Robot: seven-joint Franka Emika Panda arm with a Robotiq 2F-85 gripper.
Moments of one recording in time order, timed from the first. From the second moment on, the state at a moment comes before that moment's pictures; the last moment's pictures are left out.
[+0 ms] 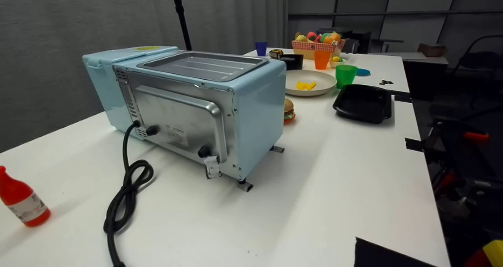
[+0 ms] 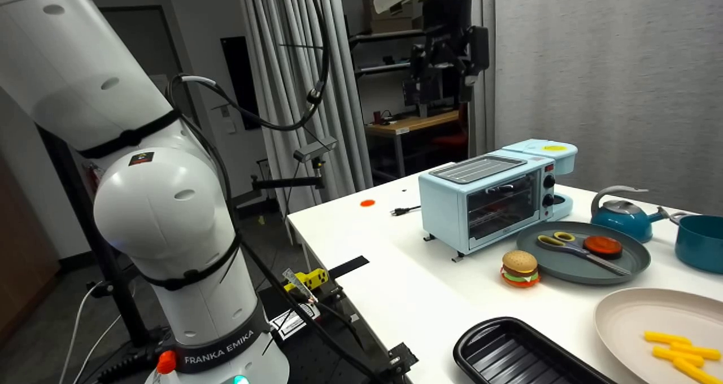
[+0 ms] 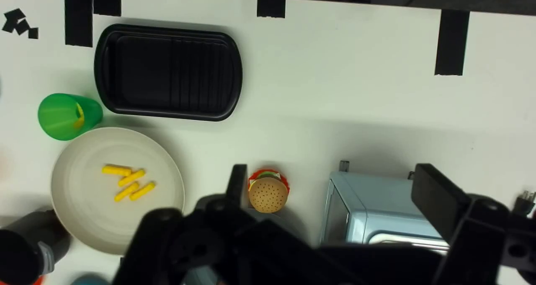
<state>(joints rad) -0.02 -0.31 -0.02 -2.13 -0.05 1.69 -0.07</state>
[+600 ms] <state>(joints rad) -0.03 -0.26 -0.05 -2.13 -0.04 1.75 -0.06</state>
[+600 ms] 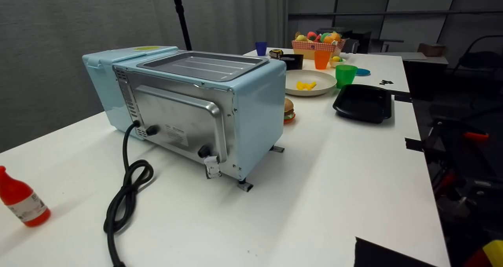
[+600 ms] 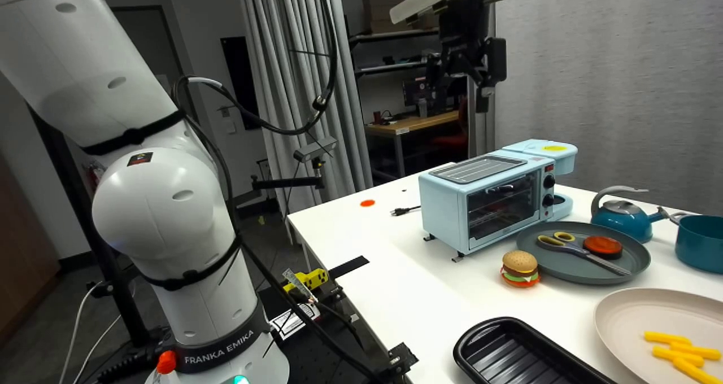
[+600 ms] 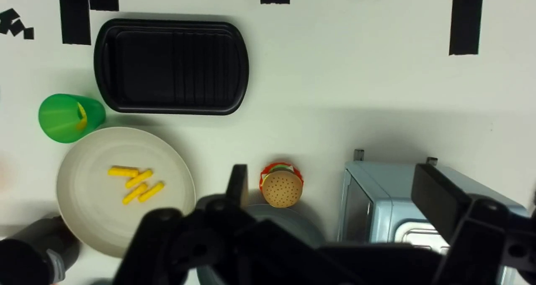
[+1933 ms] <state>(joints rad) -0.15 0.18 -0.18 -1.96 0.12 2.13 0.08</state>
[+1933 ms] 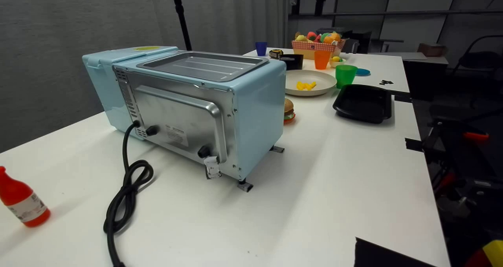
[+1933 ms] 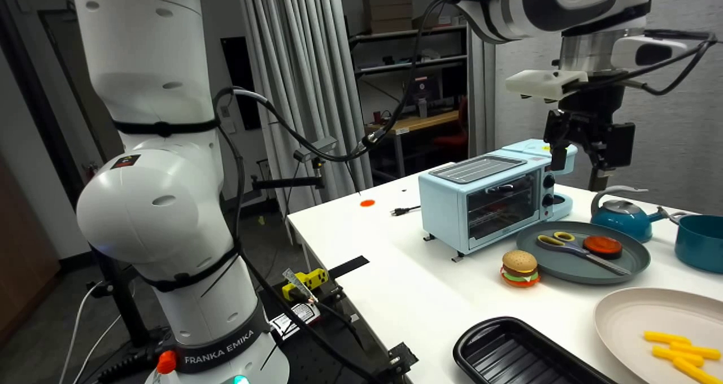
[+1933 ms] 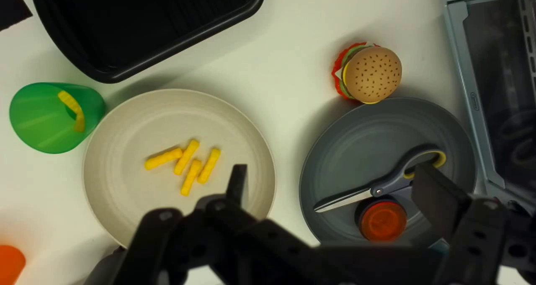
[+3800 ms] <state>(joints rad) -0.22 0.50 -0.20 -1.77 0.12 2.14 0.18</state>
